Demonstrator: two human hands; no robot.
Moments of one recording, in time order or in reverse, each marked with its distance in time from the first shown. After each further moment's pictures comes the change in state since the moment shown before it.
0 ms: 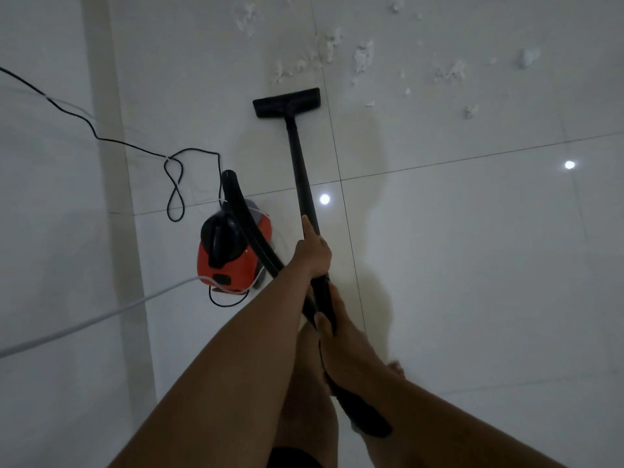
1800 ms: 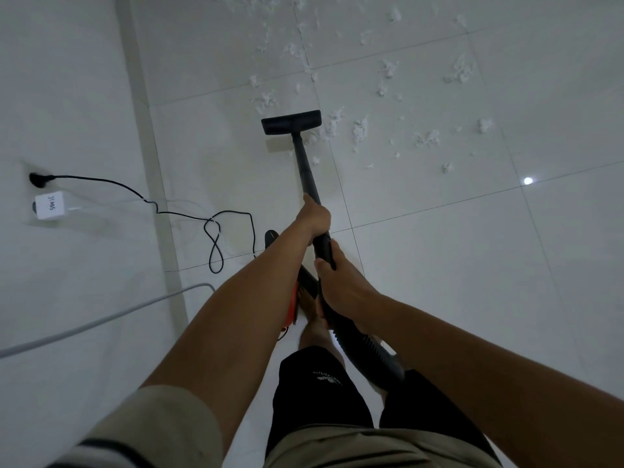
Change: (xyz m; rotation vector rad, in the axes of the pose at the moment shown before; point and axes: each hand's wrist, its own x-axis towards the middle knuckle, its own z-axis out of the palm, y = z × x) left_hand -0.047 0.149 -0.232 -0.099 -0.047 0.040; right_hand -0.036 -0.302 -0.003 0.200 0.080 0.060
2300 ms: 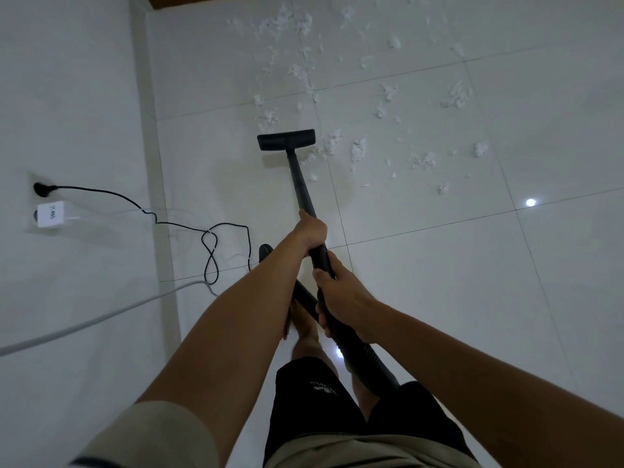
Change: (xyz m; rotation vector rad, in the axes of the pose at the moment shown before) left_hand -0.011 0.027 0.013 0.020 0.028 -0.038; right_hand -0.011 -0.010 -0.042 0.062 -0.068 -0.047
